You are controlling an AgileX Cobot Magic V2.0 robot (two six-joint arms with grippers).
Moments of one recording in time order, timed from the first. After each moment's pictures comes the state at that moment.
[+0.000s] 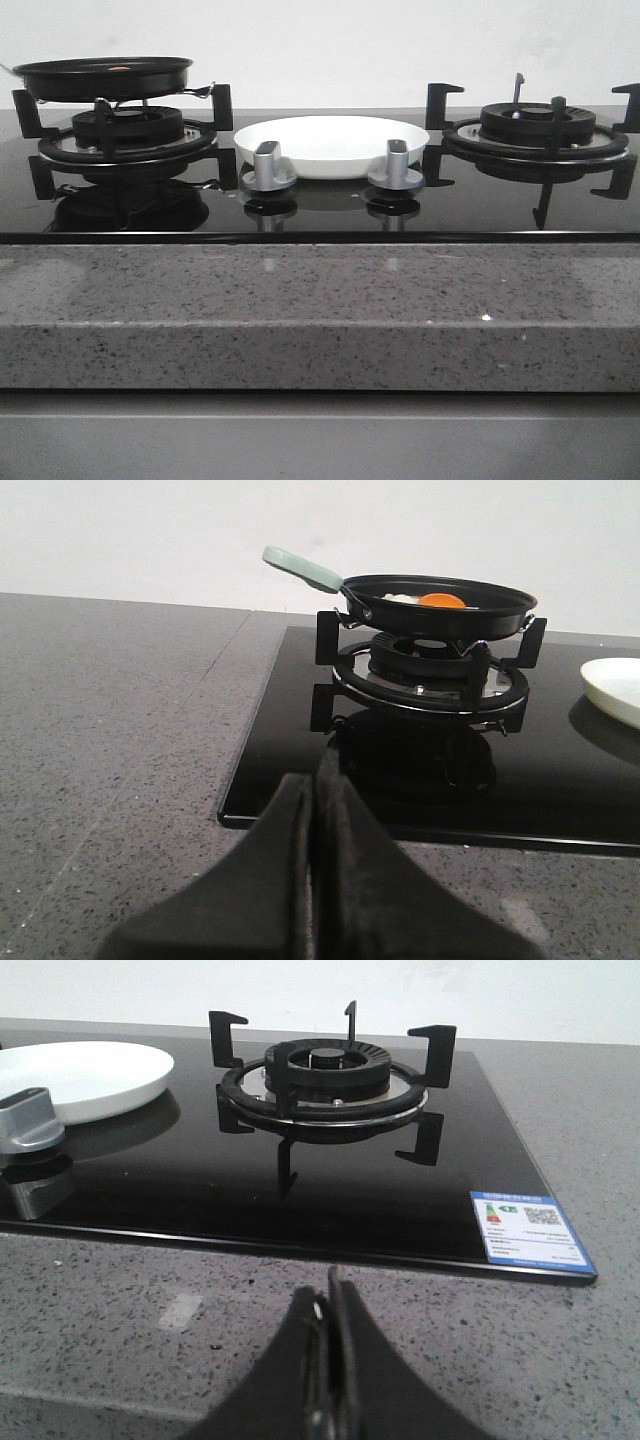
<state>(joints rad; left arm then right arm) -0.02 0.00 0.00 -0.04 0.10 -0.04 0.07 -0.01 0.03 0.09 0.15 -0.06</state>
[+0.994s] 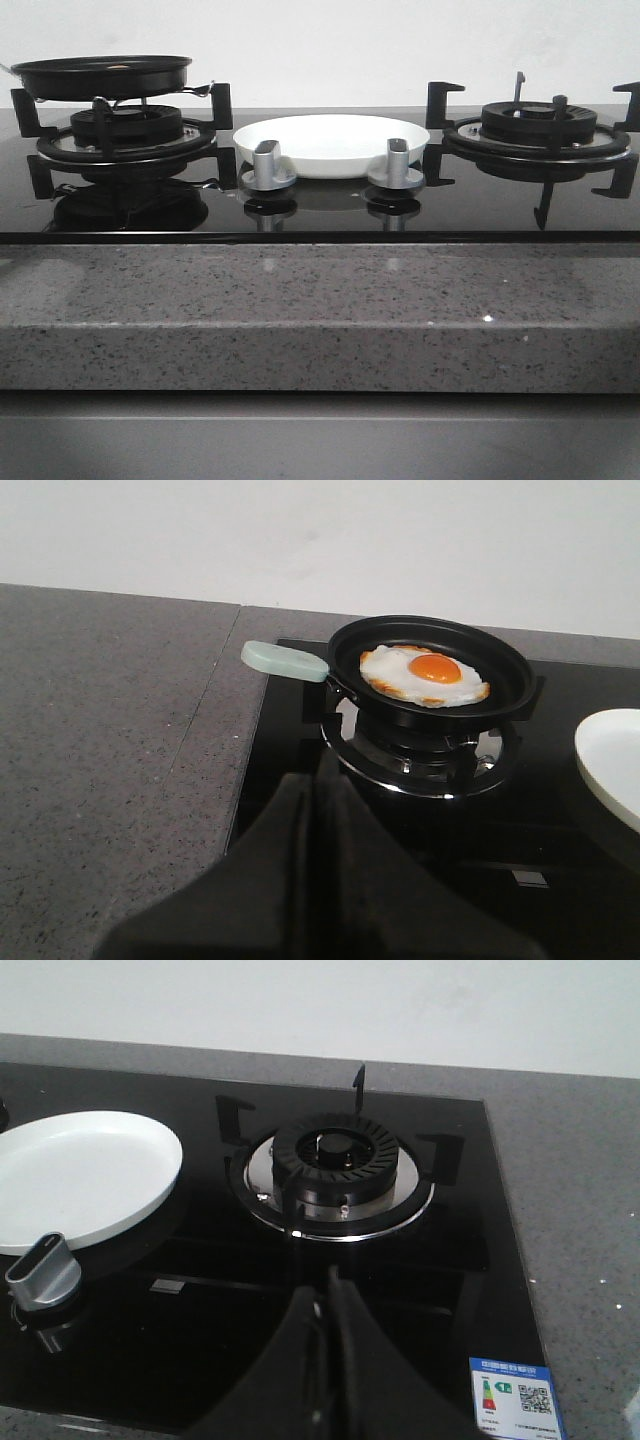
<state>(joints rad) -0.02 0.59 -0.56 -0.05 0.28 -0.04 0.07 0.57 -0.56 0.09 0.31 -0.06</state>
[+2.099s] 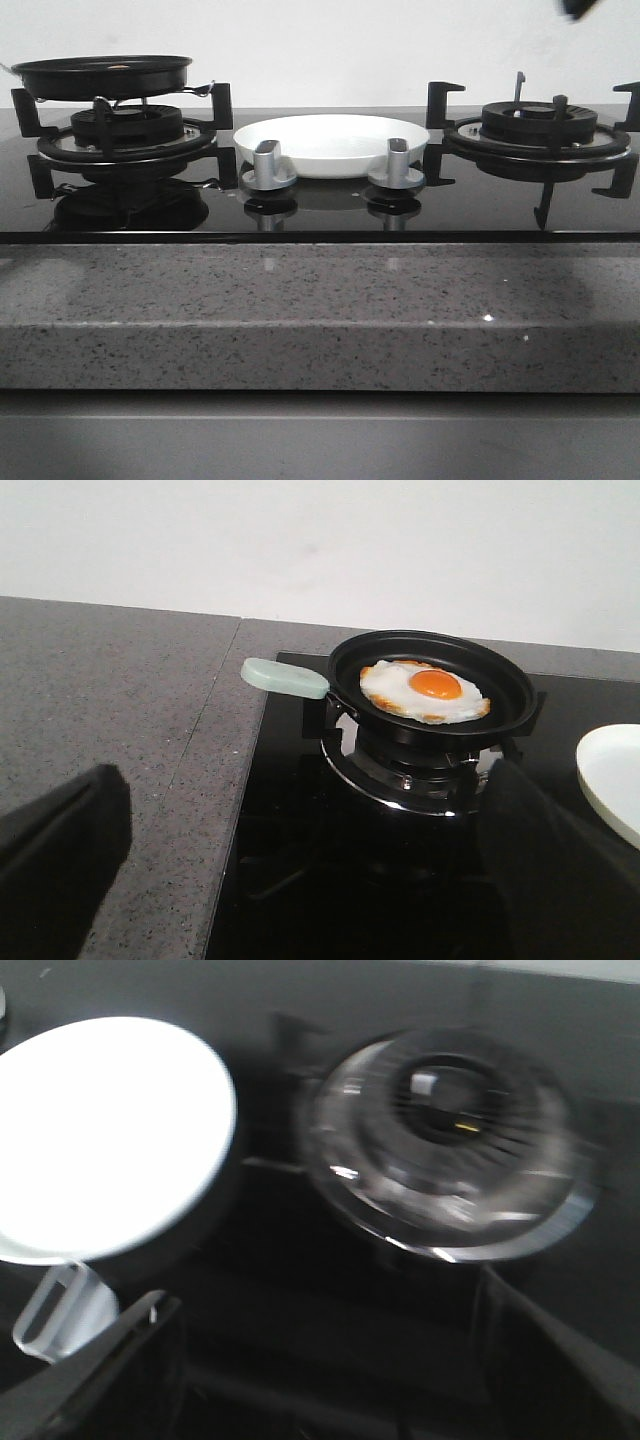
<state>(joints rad) -0.02 0.60 -0.57 -0.05 0.25 -0.05 0.20 1.27 -1.08 0.14 0.51 -0.06</state>
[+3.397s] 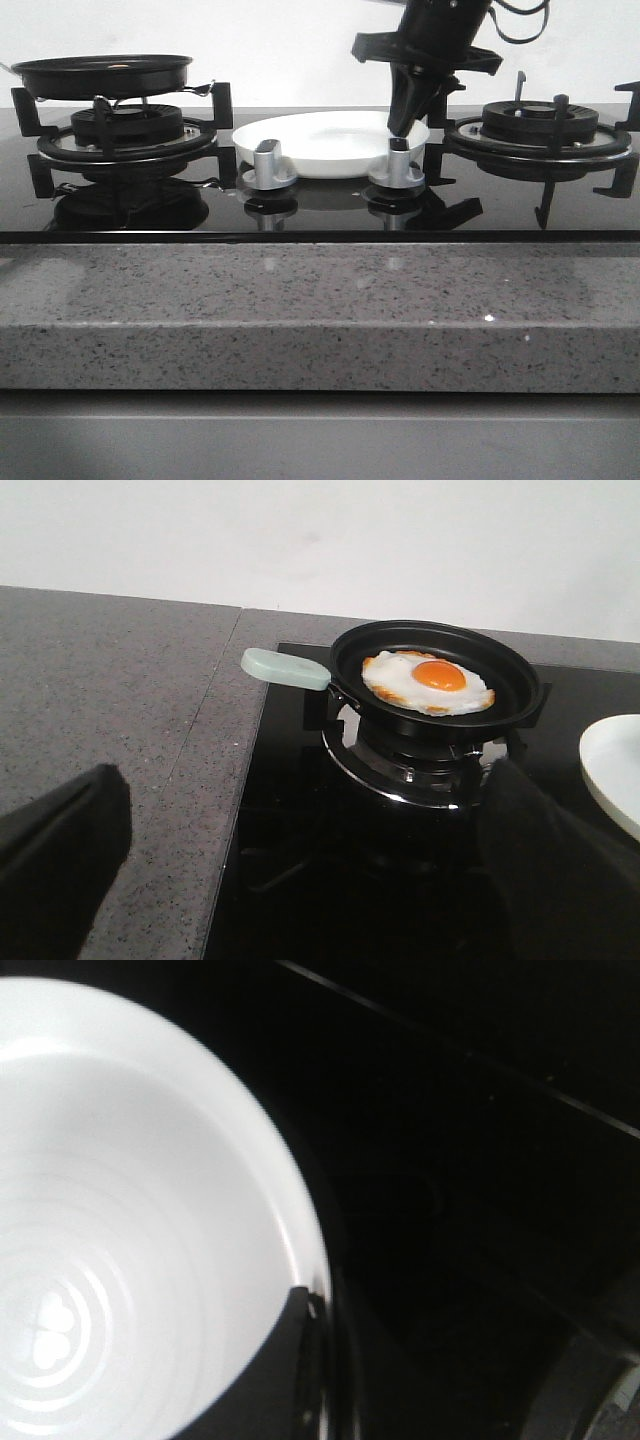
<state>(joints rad) -0.02 0.62 -0.57 -0.05 0.25 -0.05 0.25 2.31 -2.35 0.21 1.24 -0.17</state>
